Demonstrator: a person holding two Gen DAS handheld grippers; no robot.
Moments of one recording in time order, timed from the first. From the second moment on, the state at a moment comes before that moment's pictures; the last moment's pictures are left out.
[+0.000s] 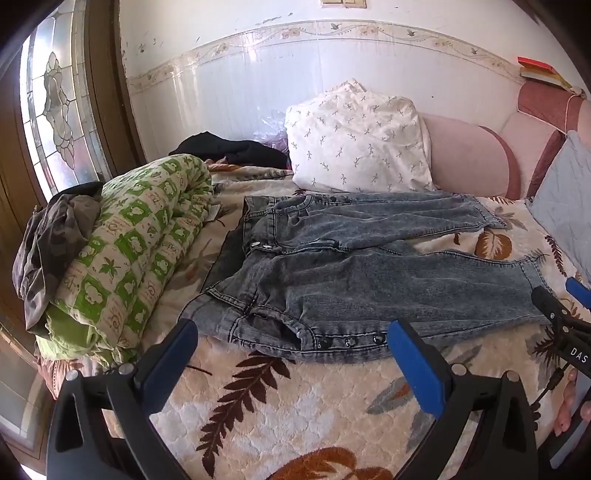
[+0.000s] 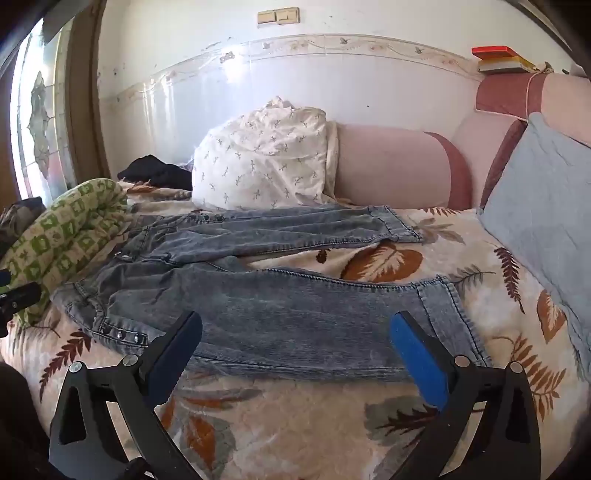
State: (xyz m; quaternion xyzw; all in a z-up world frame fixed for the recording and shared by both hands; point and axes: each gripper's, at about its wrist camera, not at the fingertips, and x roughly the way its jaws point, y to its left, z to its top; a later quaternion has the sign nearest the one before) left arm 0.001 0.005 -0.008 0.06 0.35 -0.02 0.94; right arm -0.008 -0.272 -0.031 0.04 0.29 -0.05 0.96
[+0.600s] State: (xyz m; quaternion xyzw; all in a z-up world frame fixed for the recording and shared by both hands) left arm 0.005 0.006 -0.028 0.05 0.37 -0.02 0.93; right arm -0.015 -0.247 -0.052 0.06 0.32 -0.05 0.94
